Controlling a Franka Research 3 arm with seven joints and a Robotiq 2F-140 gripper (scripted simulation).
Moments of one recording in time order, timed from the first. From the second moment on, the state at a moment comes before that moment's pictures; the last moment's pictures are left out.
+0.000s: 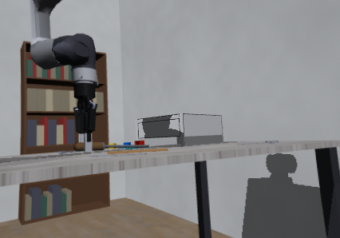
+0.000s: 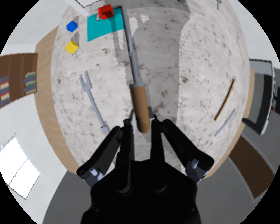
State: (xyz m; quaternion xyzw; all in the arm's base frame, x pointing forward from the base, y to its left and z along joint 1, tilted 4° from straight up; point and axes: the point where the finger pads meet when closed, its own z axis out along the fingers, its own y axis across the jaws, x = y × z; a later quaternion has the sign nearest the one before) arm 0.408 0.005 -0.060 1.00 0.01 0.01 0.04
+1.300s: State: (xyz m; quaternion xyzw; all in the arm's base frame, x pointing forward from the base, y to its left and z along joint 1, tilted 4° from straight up) arm 0.407 0.006 -0.060 1.00 0.01 0.01 0.04
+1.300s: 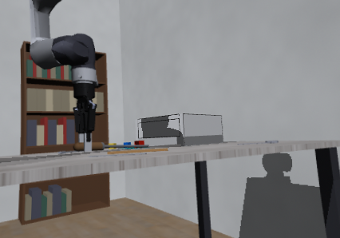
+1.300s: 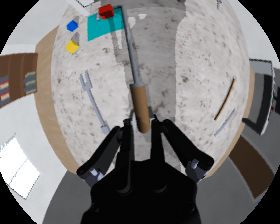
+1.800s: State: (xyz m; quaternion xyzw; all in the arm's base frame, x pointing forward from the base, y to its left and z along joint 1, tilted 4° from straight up) arm 0.394 0.022 -0.061 1.00 0.02 0.00 0.04
